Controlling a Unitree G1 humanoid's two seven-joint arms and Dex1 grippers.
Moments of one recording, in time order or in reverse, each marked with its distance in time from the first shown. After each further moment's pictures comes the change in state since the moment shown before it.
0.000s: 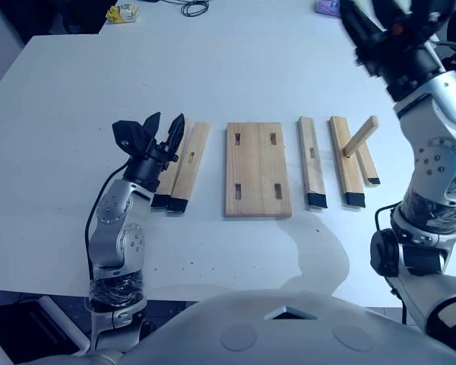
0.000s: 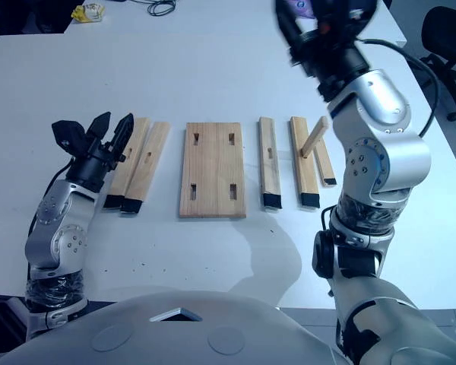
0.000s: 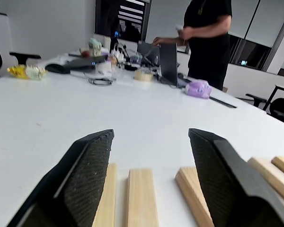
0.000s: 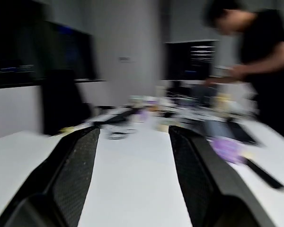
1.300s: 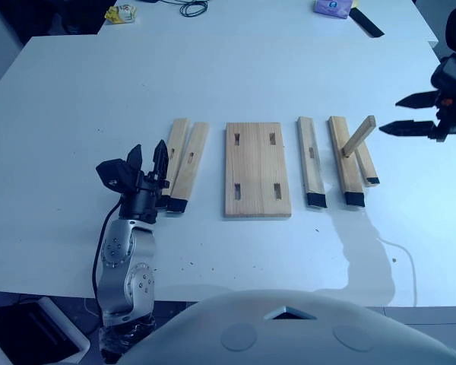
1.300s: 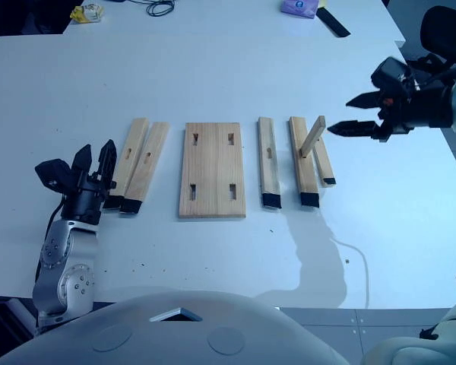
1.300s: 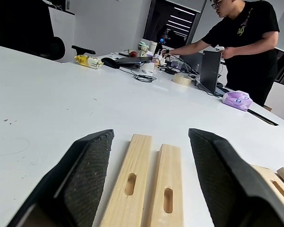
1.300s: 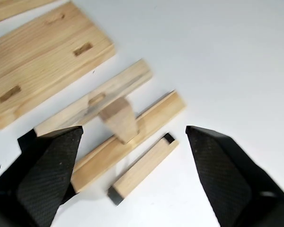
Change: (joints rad) left arm 0.296 -0.152 -0.013 -0.133 0.044 -0.129 0.147; right arm 0.007 -0.810 0.277 0.555 -0.106 -0.004 0.957
